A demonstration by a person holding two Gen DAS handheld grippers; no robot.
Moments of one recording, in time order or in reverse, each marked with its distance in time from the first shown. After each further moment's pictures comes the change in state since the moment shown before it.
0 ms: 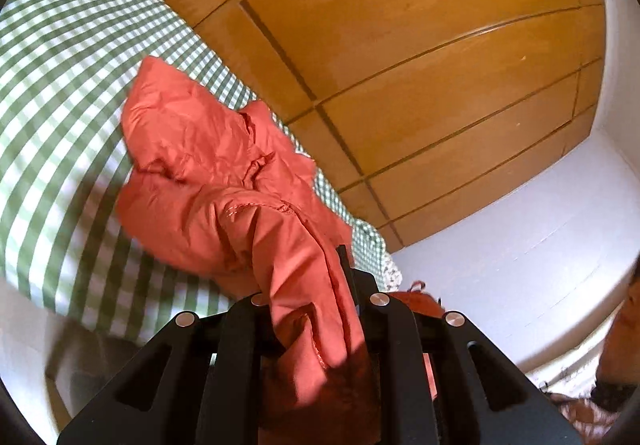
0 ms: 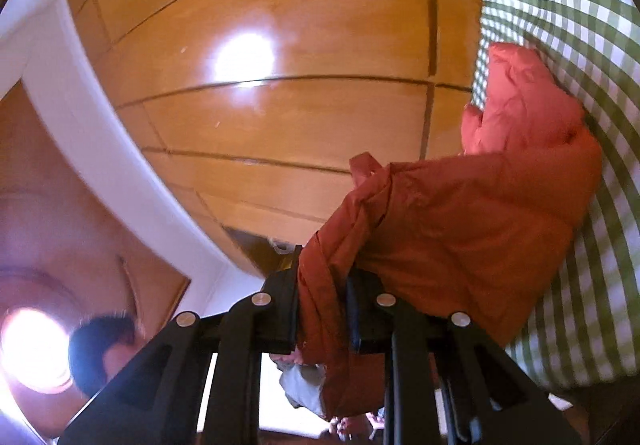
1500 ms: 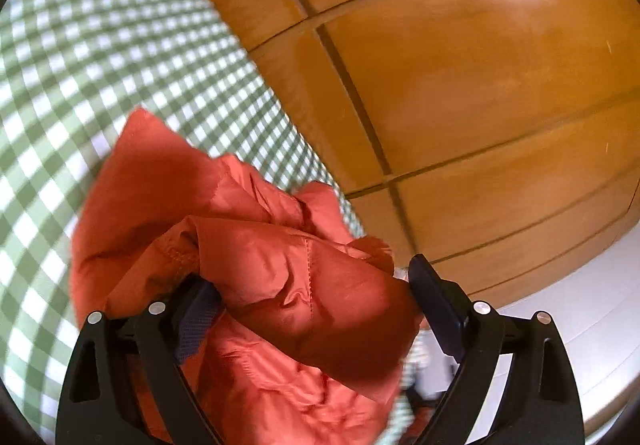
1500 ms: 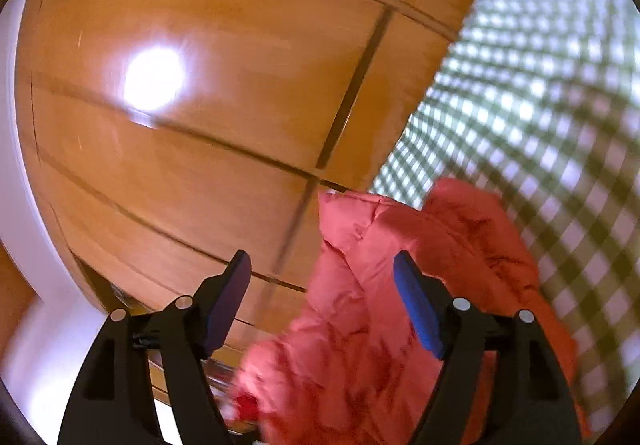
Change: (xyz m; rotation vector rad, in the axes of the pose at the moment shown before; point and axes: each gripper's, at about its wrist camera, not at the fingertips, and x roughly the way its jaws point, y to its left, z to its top) left arm 0.109 0.064 0.110 -0.154 -0.177 0.176; right arm 0.114 -0.034 0.067 -0.404 -0.170 -0.616
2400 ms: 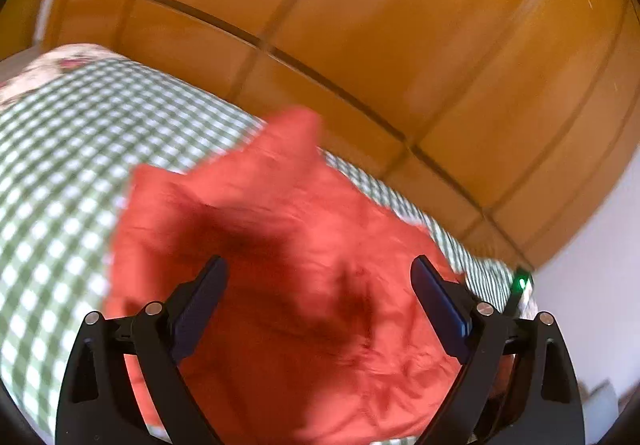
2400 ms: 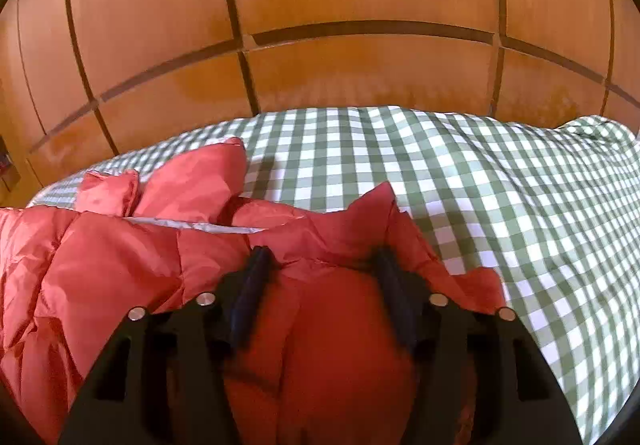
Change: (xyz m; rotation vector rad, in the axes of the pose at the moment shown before) left arm 0.003 -0.075 -0.061 0.417 -0.021 0.233; right arm 0.147 0.011 -0.034 -0.683 0.215 -0.549
